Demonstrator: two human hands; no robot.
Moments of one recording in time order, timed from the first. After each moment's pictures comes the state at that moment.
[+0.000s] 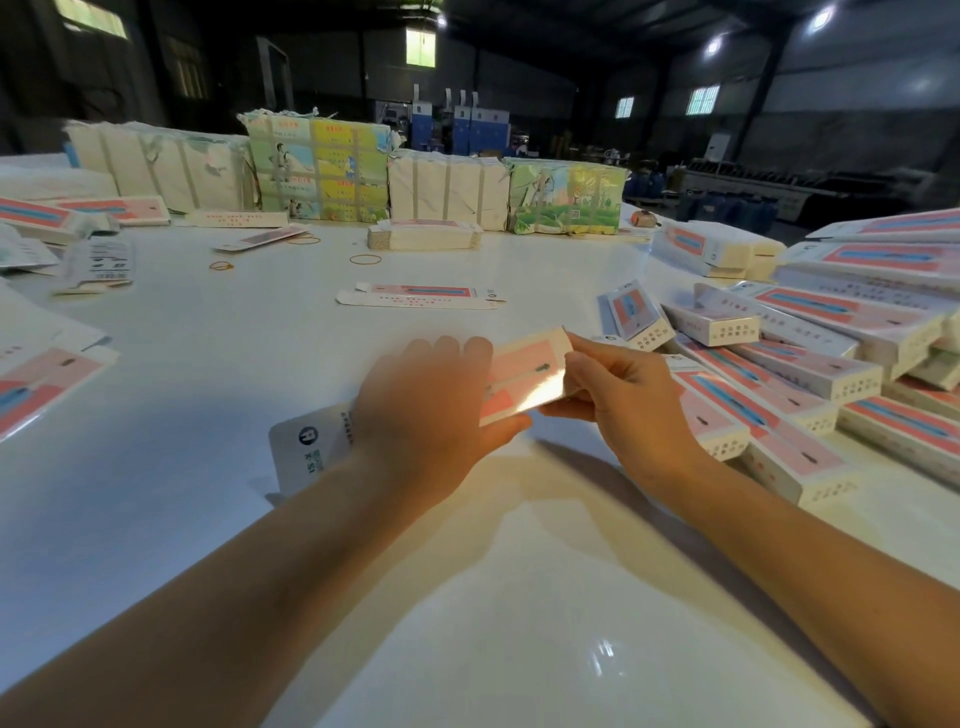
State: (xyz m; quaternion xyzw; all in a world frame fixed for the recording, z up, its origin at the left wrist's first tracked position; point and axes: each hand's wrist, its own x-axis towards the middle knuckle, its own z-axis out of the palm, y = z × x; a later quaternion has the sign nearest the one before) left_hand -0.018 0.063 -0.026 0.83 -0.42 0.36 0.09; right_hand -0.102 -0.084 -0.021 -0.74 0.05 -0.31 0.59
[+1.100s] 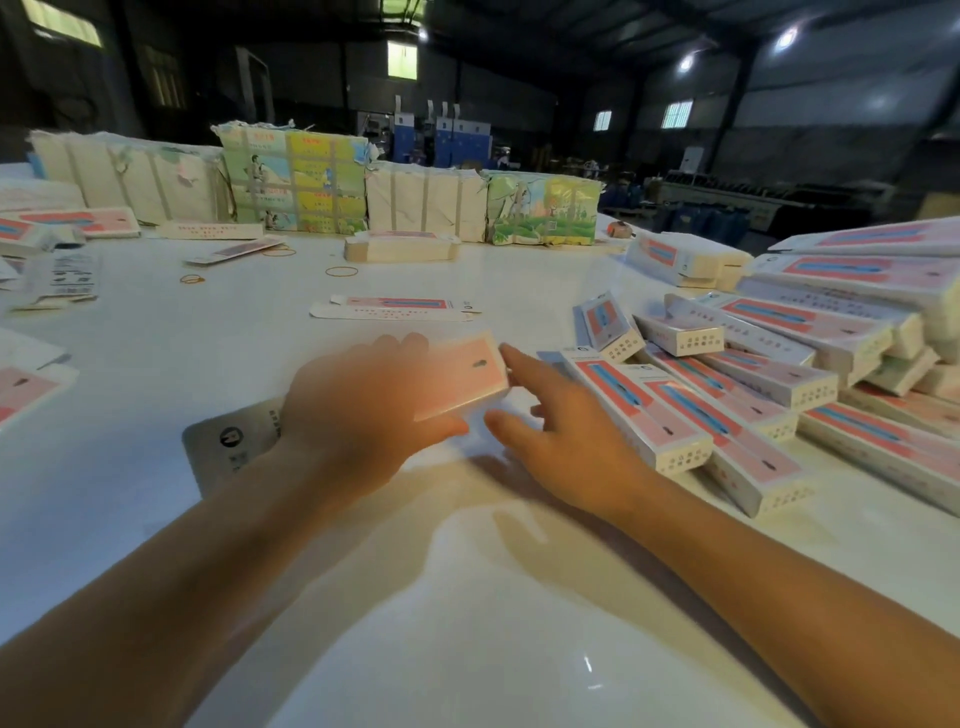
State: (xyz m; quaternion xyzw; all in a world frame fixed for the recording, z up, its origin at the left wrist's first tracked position) left_hand 0.005 0.074 -0.016 0.83 -0.43 0.34 0.10; right_hand -0.101 -0.084 -0.028 -0.91 0.03 -0.25 0.34
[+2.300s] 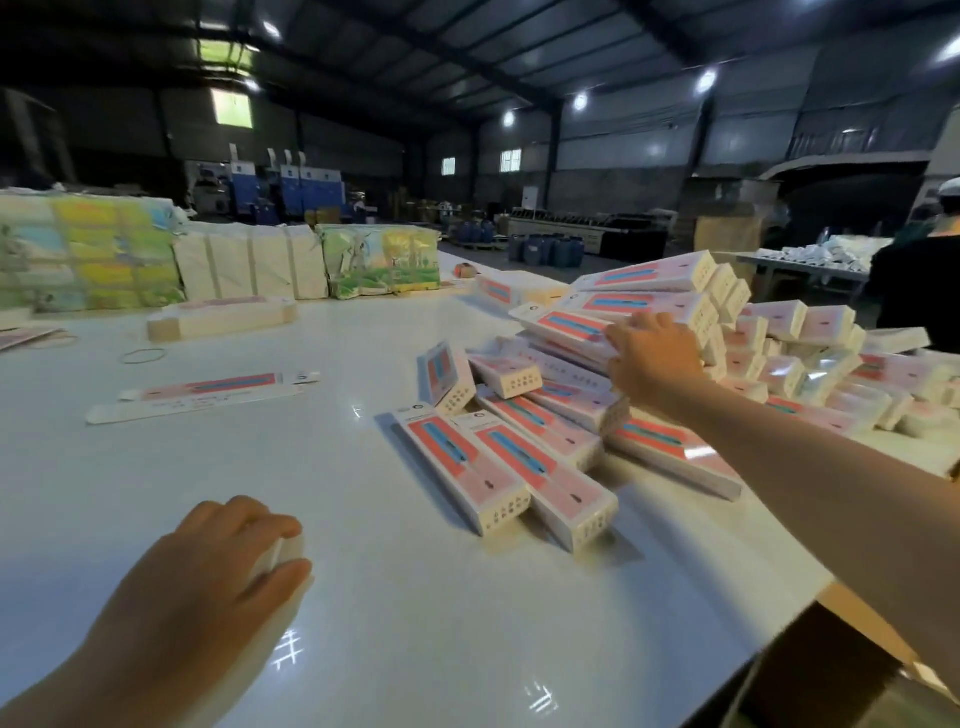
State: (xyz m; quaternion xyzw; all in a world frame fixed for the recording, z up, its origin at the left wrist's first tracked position) left_hand 0.003 0.047 -0.052 0.83 -0.49 0.10 0.24; right_hand -0.190 -0.329 0.037 -0.86 0.43 -0.21 -0.16
